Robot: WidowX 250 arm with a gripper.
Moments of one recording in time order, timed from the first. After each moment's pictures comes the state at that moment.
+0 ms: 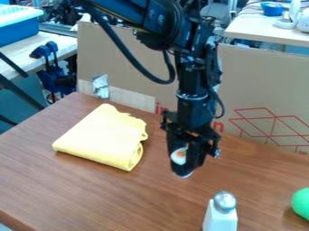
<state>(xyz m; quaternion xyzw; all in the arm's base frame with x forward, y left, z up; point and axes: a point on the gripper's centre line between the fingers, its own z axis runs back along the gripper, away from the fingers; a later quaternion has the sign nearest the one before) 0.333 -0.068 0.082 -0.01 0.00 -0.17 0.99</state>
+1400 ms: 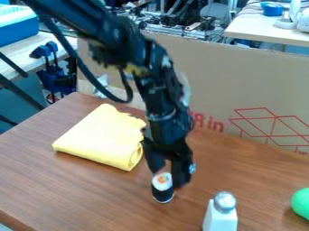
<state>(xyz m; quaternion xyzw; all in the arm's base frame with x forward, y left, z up) 0.327 -0.046 0.066 -0.06 -0.08 -0.18 0.98</state>
